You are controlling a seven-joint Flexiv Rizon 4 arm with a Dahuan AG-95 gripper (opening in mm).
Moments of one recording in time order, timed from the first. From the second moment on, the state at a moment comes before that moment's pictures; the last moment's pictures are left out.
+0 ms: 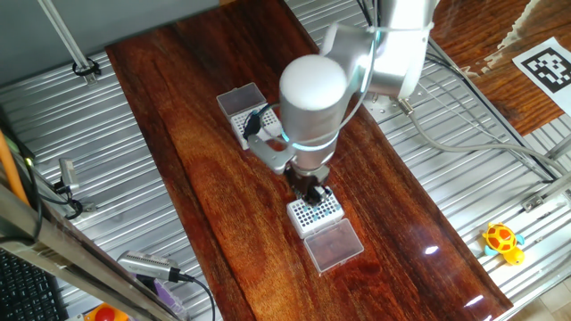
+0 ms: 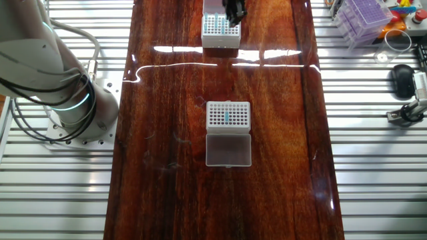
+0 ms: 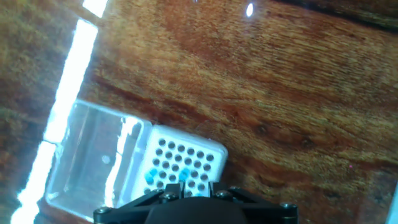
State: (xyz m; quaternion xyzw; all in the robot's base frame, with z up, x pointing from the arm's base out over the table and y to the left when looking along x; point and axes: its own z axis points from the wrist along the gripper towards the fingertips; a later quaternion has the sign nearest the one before) arm 0.414 0.262 0.091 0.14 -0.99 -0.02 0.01
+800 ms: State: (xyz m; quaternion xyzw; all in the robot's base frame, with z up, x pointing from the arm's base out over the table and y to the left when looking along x) arm 0.414 0.269 0.084 0.13 -0.99 -0.02 0.01
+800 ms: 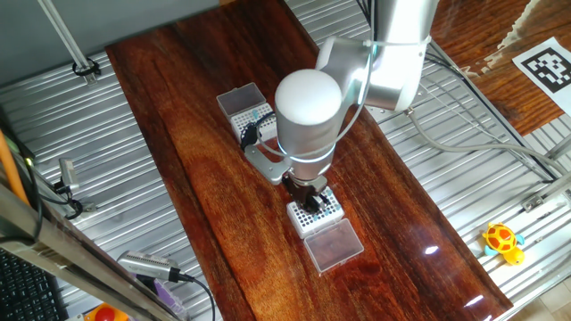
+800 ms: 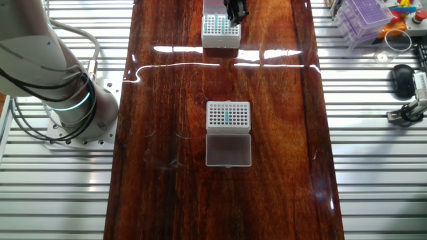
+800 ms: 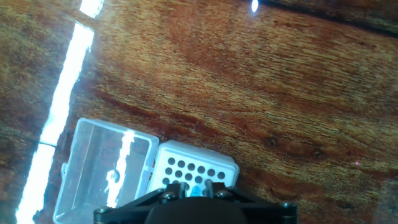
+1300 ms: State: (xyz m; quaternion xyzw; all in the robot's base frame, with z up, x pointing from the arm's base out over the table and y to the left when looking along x) arm 0.411 0.267 0.085 0.13 -0.99 -0.02 0.01
